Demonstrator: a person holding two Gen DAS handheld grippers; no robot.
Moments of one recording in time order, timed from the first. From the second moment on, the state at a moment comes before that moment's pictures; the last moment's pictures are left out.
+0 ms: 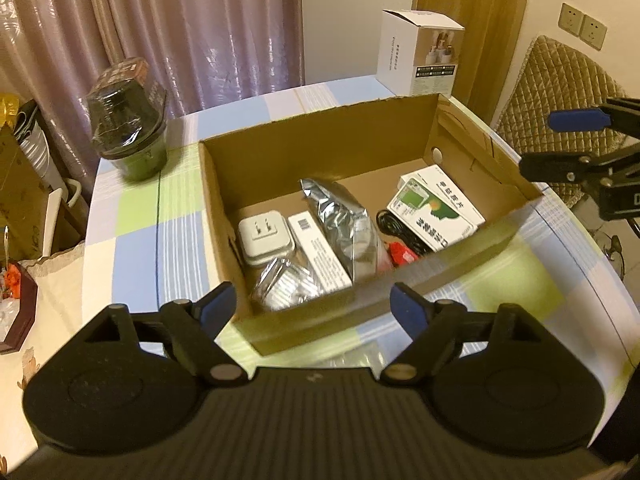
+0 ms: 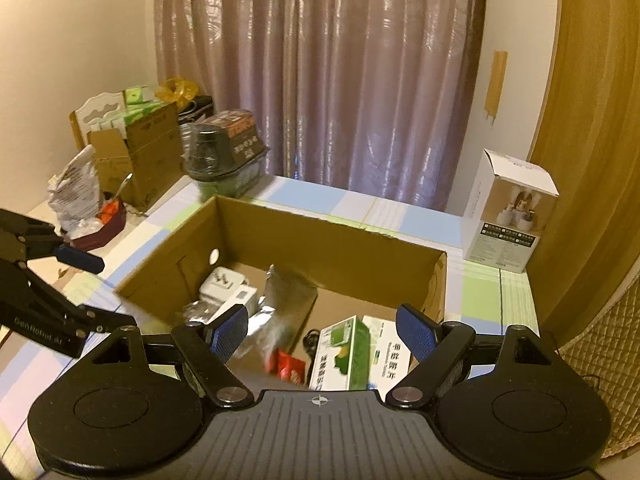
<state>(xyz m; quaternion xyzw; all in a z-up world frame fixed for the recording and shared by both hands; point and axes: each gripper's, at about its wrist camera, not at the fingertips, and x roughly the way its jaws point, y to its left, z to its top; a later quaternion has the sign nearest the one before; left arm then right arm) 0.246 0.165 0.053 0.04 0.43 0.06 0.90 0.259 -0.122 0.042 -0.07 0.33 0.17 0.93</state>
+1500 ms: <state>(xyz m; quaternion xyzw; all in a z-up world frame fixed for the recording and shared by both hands) 0.142 0.140 -0.008 0.09 0.50 -0.01 0.86 0.162 -0.089 -0.030 -0.17 0.41 0.28 0.85</state>
